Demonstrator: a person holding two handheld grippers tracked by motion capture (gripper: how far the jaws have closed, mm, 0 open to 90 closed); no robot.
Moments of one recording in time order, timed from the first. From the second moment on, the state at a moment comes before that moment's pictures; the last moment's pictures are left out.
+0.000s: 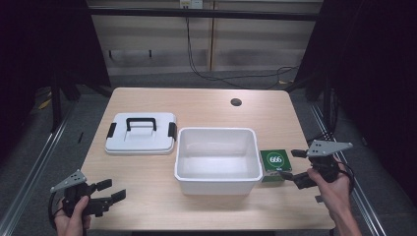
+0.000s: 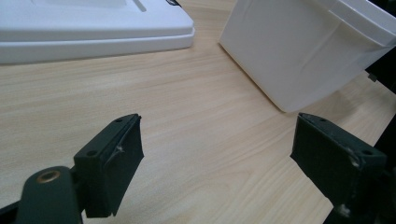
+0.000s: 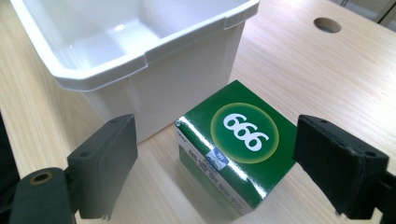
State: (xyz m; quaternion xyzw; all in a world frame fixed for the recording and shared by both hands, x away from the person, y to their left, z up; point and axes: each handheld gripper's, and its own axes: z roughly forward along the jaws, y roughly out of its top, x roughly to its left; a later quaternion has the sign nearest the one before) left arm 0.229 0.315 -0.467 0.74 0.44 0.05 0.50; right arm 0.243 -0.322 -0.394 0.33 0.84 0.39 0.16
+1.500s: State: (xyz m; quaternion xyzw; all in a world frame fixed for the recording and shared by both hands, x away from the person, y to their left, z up) left arm 0.230 0.314 -0.467 0.74 0.44 0.04 0.50; right arm 0.328 -0.275 -0.381 0.14 0.98 0.15 0.06
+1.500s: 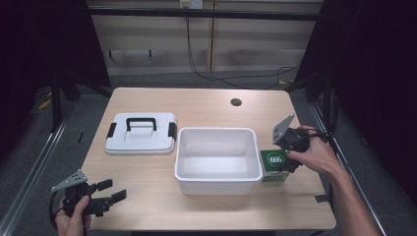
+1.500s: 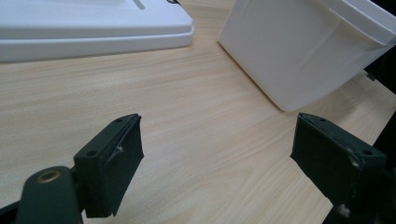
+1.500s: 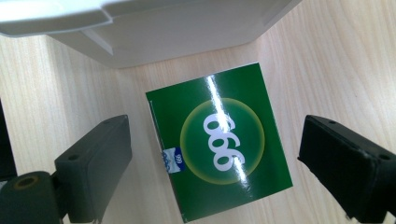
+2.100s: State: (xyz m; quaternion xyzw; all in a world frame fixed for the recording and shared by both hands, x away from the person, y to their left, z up) left arm 0.230 0.314 -0.468 0.74 0.44 0.04 0.50; right arm 0.338 -0.267 -0.398 0.12 0.99 0.07 0.03
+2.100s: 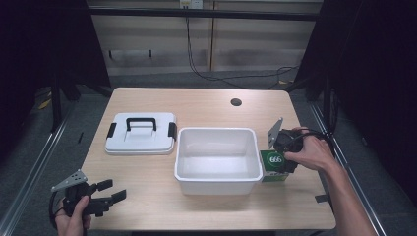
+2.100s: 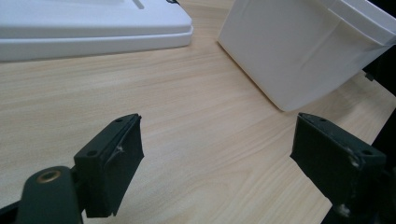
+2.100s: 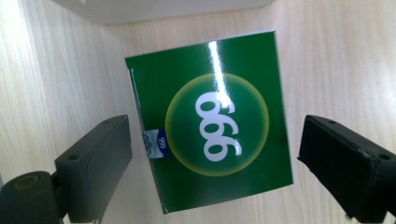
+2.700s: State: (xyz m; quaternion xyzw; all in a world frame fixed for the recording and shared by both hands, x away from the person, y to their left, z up) left arm 0.230 0.314 -0.468 0.74 0.44 0.04 0.50; right arm 0.346 -0.258 -0.416 0.06 1.00 0.03 0.01
